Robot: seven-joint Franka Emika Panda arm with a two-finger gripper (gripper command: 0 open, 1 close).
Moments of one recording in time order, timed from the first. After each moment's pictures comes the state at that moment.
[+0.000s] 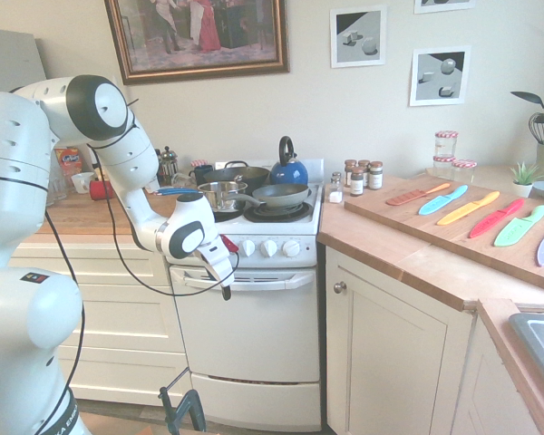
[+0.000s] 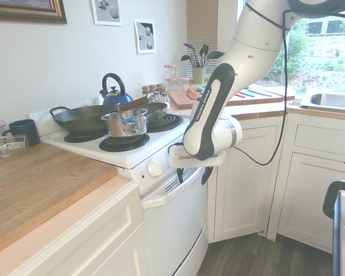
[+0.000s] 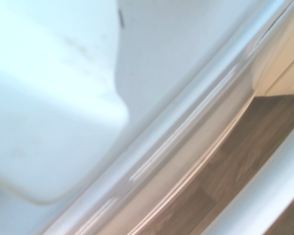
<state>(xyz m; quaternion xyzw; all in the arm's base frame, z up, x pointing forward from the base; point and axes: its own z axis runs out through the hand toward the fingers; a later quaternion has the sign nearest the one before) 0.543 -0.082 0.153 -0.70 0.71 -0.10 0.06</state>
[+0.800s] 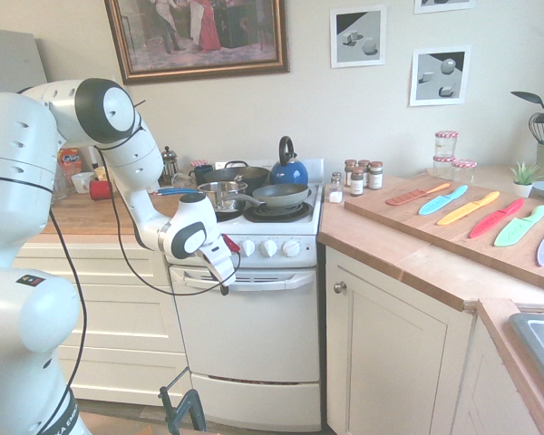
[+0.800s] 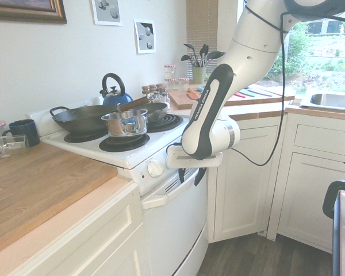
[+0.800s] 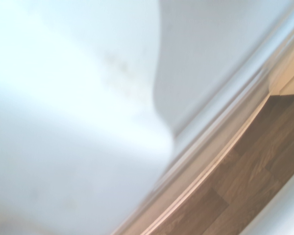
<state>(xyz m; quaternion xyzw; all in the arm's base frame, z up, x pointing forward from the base) 0.549 -0.085 0.153 -0.70 0.70 -0.11 0.08</state>
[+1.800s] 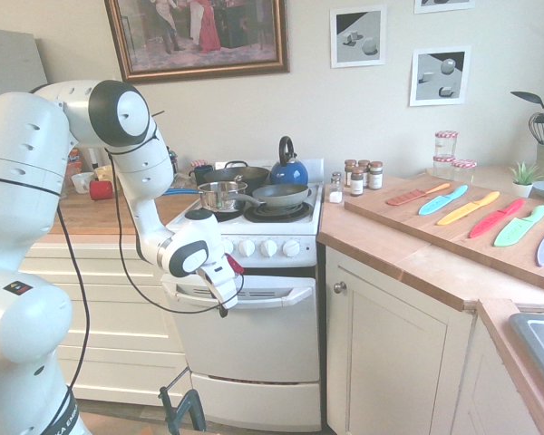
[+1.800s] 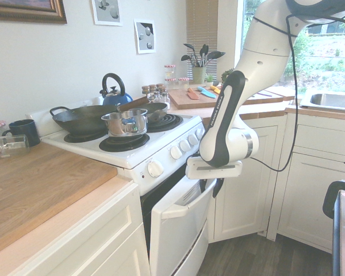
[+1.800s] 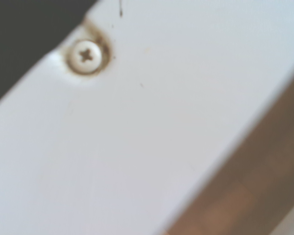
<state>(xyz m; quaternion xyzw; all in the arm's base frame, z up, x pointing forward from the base) 0.453 -0.112 0.089 -0.71 0.70 -0.04 0.04</state>
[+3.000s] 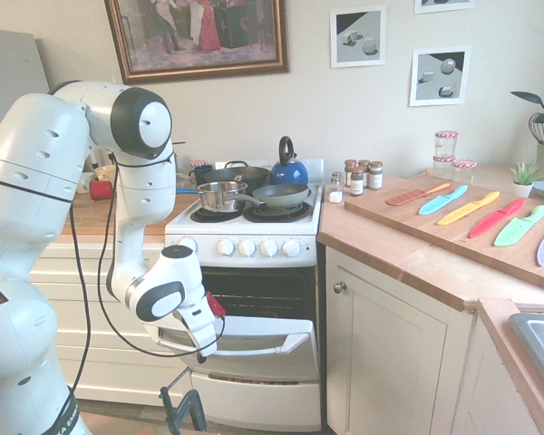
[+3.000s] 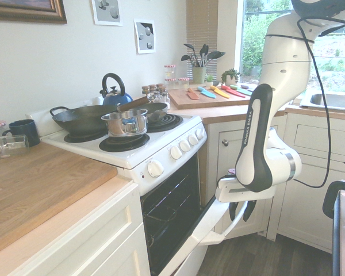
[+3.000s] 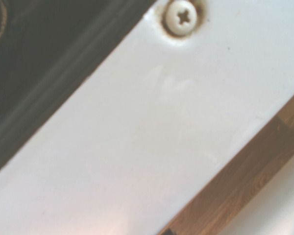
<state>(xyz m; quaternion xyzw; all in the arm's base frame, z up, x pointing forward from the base) 0.366 -0.088 0.076 -0.71 0.70 -0.04 0.06</state>
